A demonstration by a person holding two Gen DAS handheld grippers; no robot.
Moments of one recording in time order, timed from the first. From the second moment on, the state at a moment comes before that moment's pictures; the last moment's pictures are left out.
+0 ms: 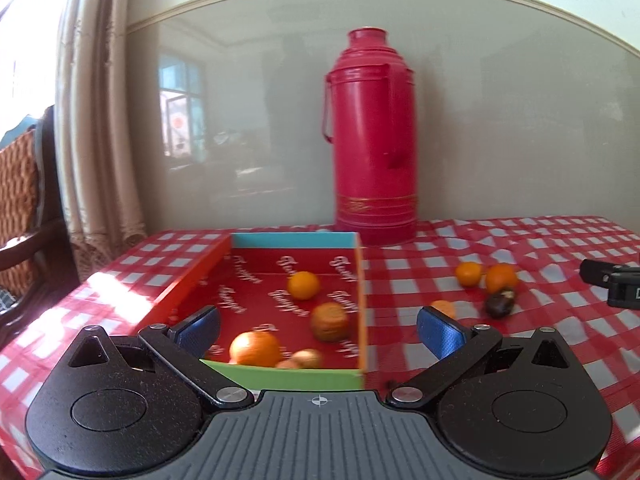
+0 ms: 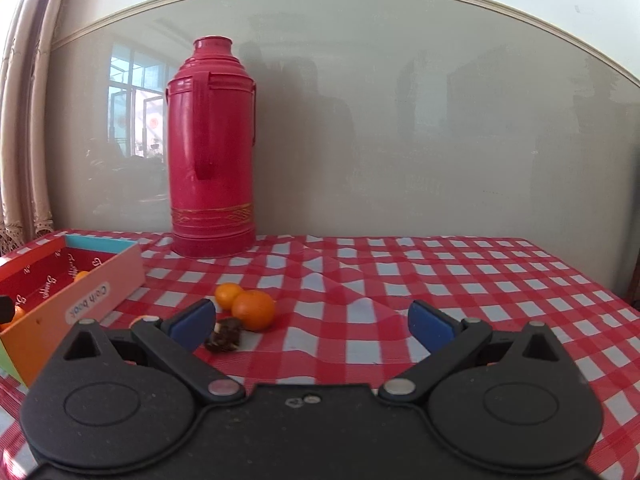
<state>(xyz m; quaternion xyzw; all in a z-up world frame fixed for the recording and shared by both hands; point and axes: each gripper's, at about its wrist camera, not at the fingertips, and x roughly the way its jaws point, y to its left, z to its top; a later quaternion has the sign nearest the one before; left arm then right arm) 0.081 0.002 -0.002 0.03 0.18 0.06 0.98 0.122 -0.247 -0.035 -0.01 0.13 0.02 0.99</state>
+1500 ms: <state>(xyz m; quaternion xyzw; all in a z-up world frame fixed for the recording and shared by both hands) 0.219 -0.135 -0.046 0.03 0.31 -0.08 0.95 0.148 -0.363 -0.054 0.05 0.18 -0.09 0.98</state>
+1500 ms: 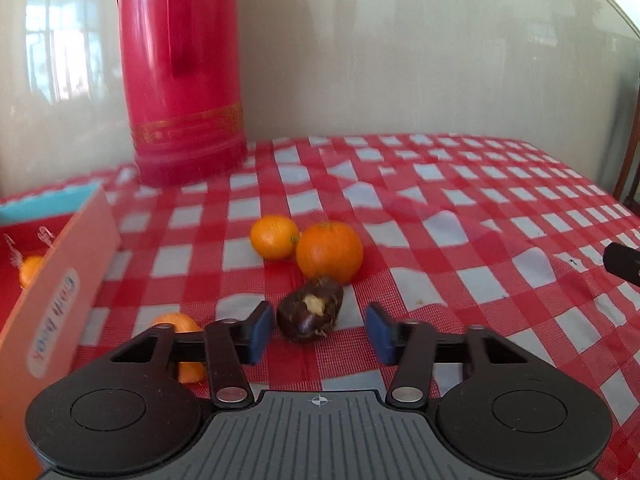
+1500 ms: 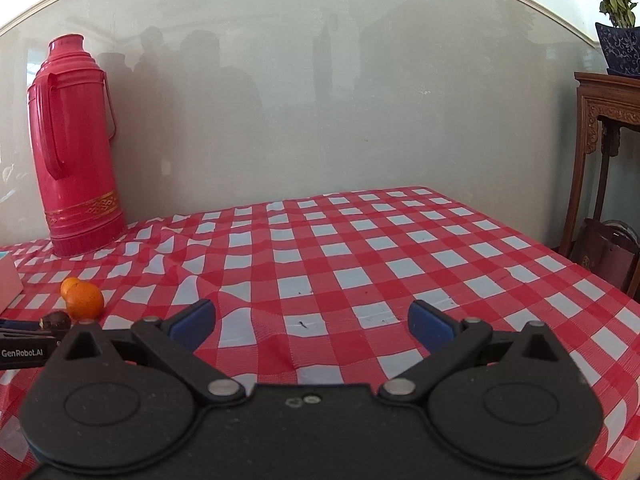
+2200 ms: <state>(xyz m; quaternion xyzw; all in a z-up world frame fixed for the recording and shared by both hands) 0.165 -0.084 0.001 0.03 0.22 -0.05 0.97 0.157 -0.315 -0.049 0.04 0.19 -0.06 0.98</state>
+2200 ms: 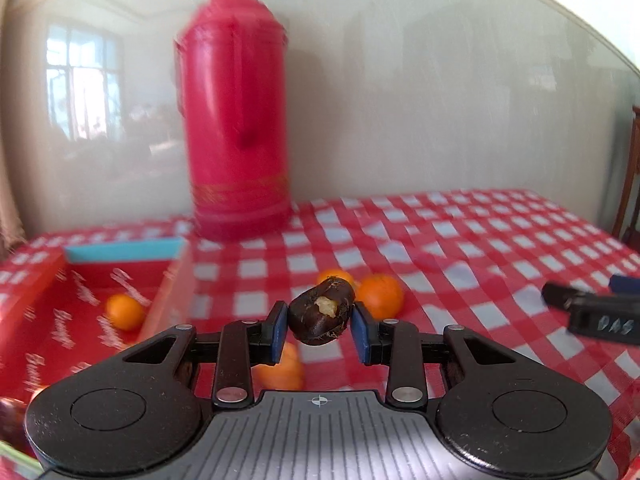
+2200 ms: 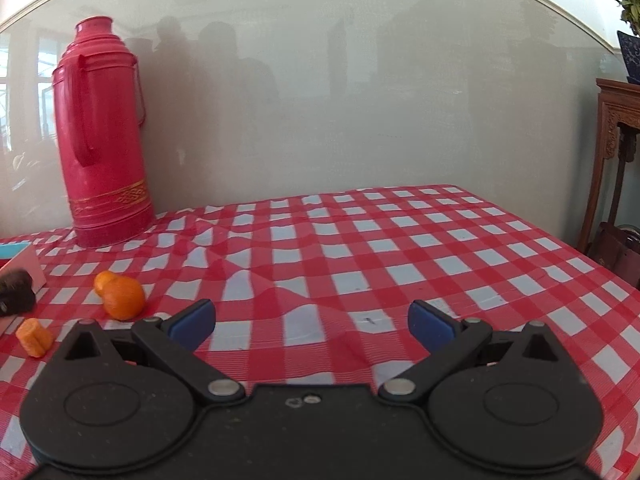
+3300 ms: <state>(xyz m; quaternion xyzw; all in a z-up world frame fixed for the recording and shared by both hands) 0.109 0.080 -0.001 -0.05 0.21 0.13 0.97 0.162 -0.185 -0.045 -0.03 0.19 0.09 0.98</state>
